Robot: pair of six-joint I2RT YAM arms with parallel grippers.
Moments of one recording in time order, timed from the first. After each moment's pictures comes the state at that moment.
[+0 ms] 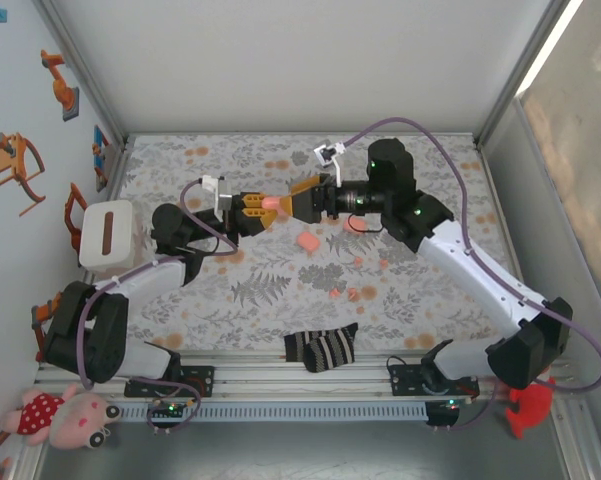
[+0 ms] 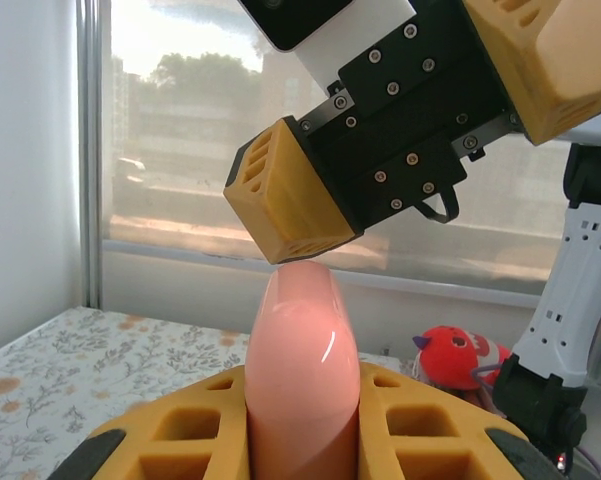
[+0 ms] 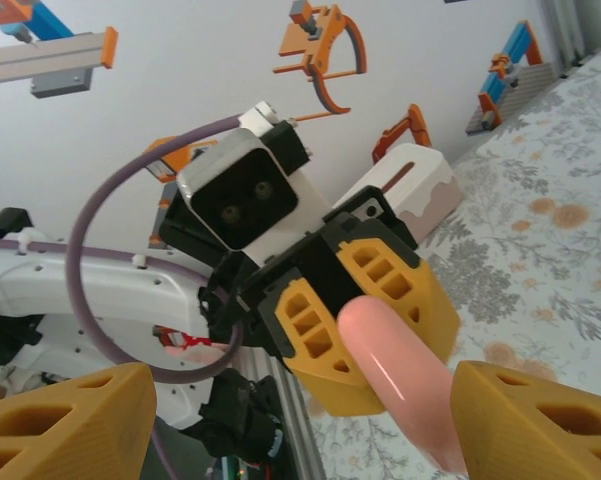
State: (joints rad) left arm -0.40 1.38 0.64 1.19 1.07 -0.47; right arm 0.64 1.34 1.32 -0.24 -0.79 0.43
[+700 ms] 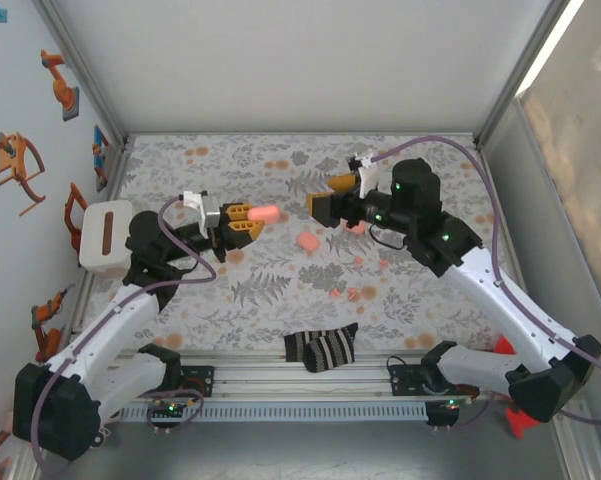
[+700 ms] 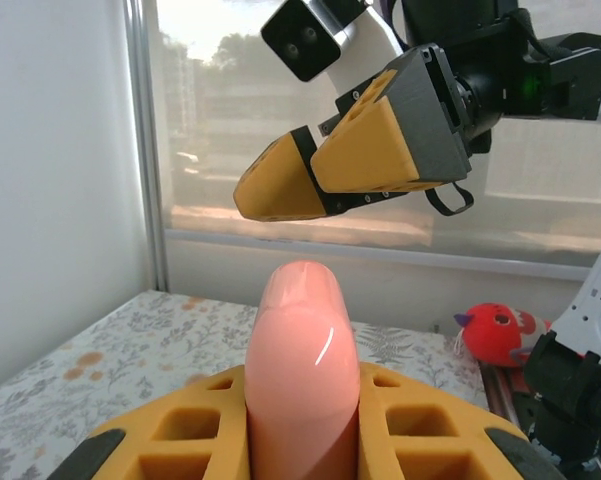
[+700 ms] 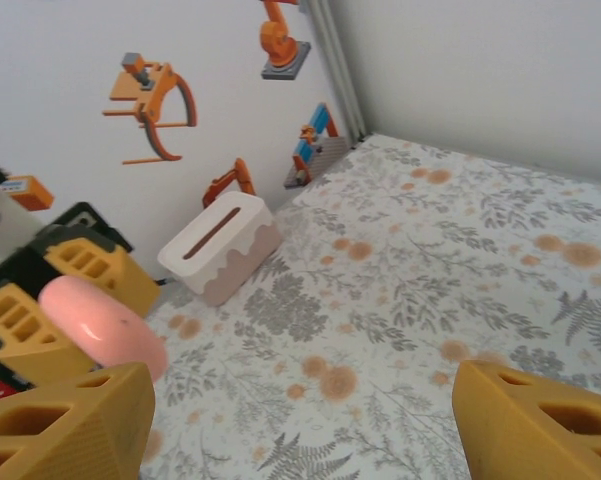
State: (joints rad) left arm -0.40 0.95 0.61 0.55 0.94 -0.16; right arm 0.64 1.13 1.19 -0.31 -0.38 0.27
